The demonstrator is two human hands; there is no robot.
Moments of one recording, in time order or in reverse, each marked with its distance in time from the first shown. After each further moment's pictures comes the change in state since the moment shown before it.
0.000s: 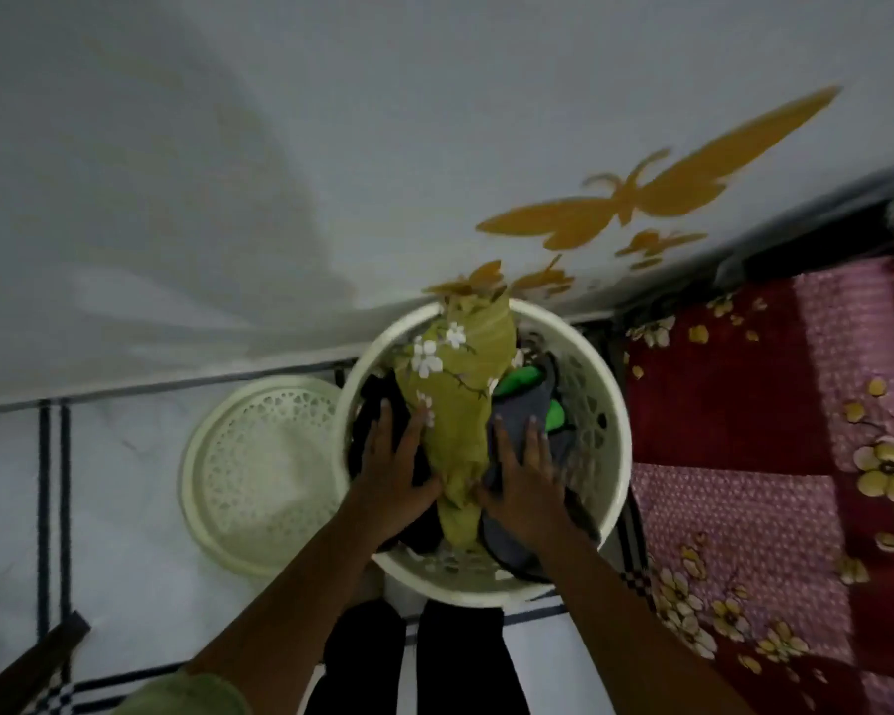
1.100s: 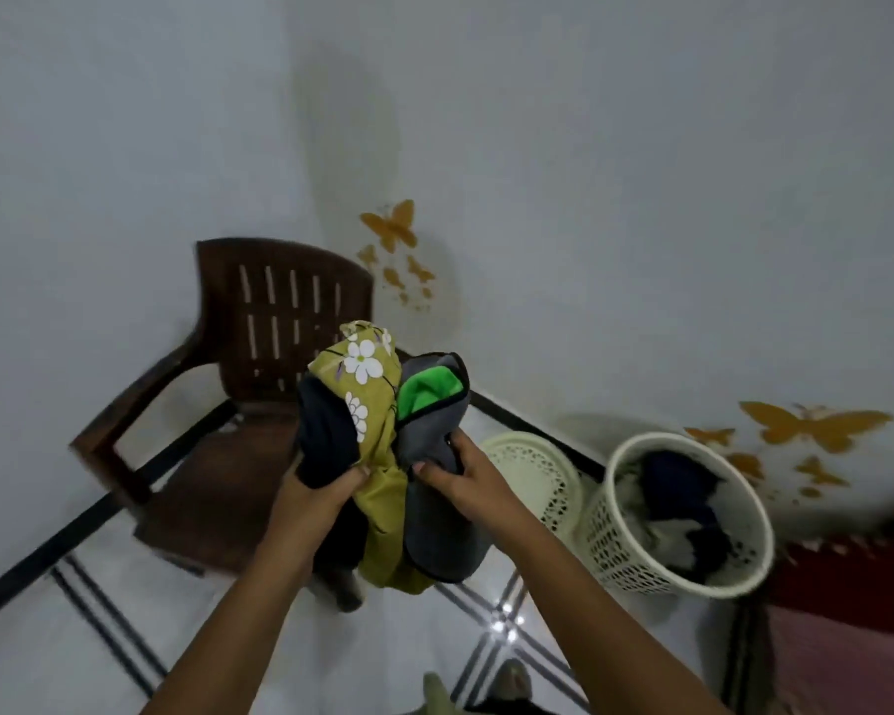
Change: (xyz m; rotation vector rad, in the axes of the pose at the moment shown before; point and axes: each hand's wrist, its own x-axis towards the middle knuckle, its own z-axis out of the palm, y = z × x) left_hand -0.803 -0.171 0.022 -1.304 1.148 -0.105; right_hand -0.649 -0.306 0.070 0.416 -0.469 -0.874
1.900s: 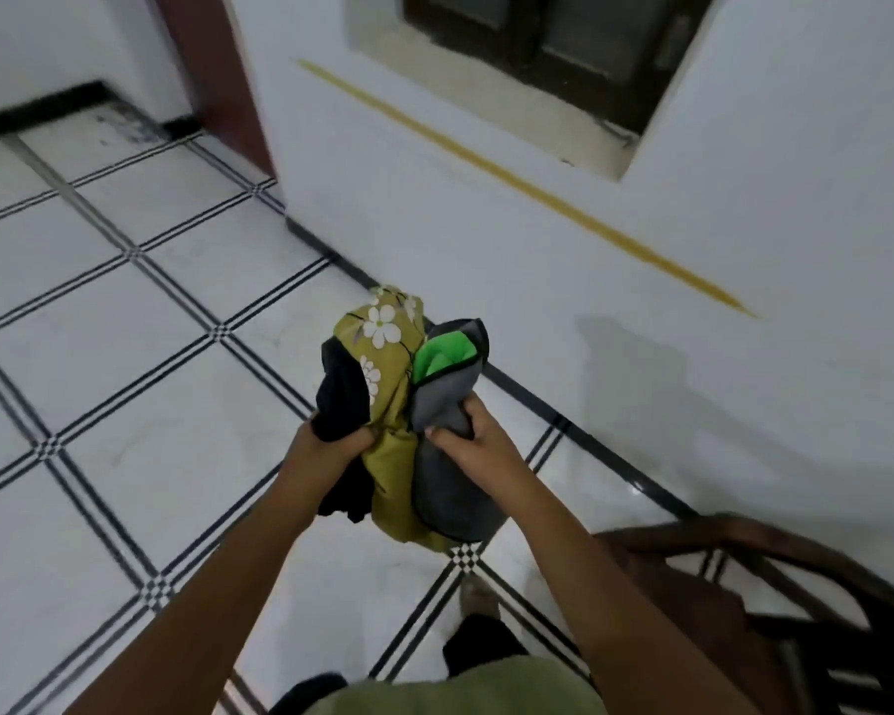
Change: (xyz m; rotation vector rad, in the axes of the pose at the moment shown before) left_hand -0.187 -0.154 -0.514 -0.643 1.378 -0.202; right_hand -0.026 -0.109 0.678 -0.607 -1.473 -0.295
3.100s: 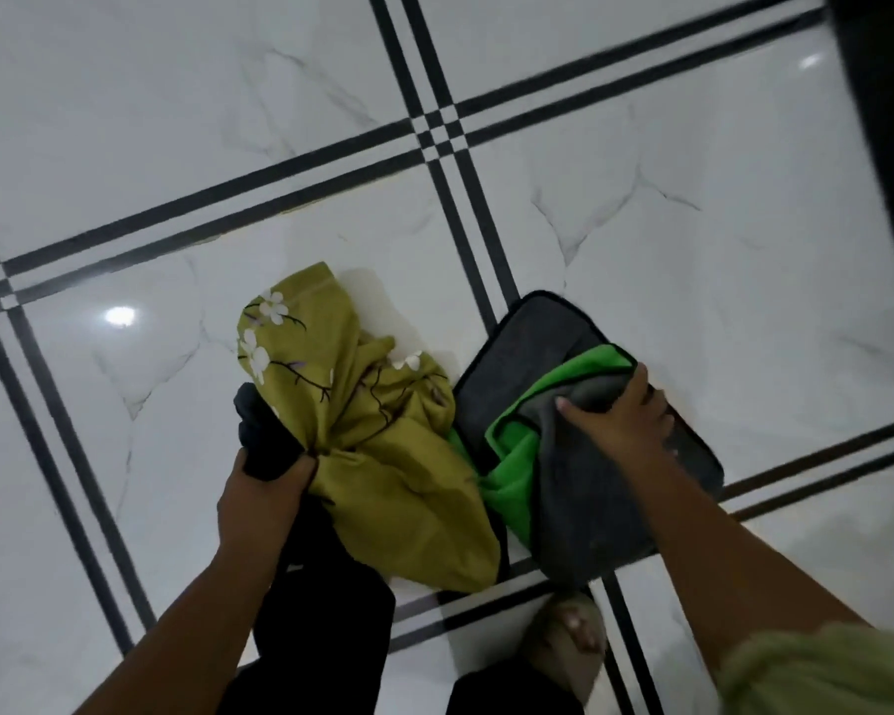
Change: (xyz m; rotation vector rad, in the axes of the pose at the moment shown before) left_hand 0.364 -0.629 -0.006 0.049 0.592 -0.819; right_hand 0.460 0.615 0.197 -0.856 -0.030 0.670
